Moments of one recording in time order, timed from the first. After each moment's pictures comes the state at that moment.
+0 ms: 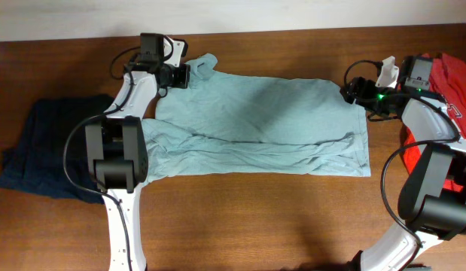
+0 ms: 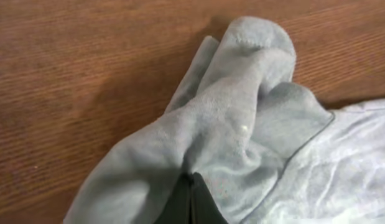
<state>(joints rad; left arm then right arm) -0.09 2.49 2.03 -0.50 0.32 0.10 -0.31 1.94 1.36 -0.44 -0.47 0.14</state>
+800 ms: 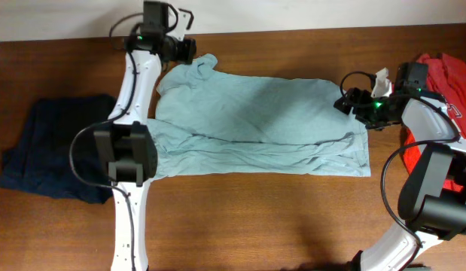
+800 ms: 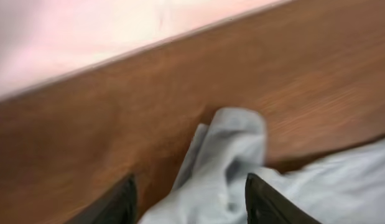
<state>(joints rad) -0.13 2.64 2.50 -0.76 0.23 0.18 -0.31 1.94 1.36 -0.64 -0.52 0.14</state>
